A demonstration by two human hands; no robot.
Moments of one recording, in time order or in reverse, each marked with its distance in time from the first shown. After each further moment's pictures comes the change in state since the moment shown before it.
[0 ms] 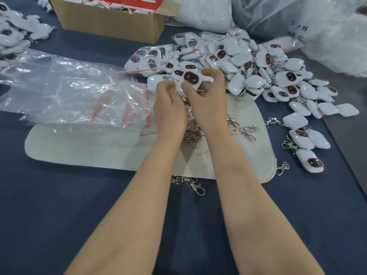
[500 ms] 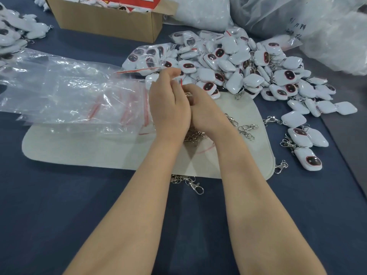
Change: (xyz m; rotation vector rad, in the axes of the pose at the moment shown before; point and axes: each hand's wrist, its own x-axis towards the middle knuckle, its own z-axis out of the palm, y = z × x) left_hand -0.008 0.016 -0.004 0.075 0.047 0.252; right_hand -0.003 -0.007 -0.012 -0.242 -0.469 0.059
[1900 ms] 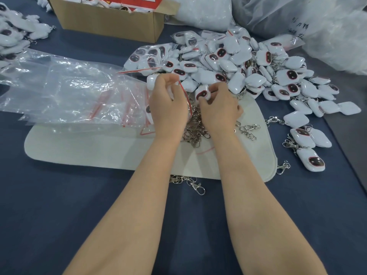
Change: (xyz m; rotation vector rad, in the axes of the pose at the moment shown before) left_hand 0.005 -0.009 0.002 -0.091 -0.011 -0.127; right_hand 0.018 0.036 -0.004 -0.443 0.573 0.177
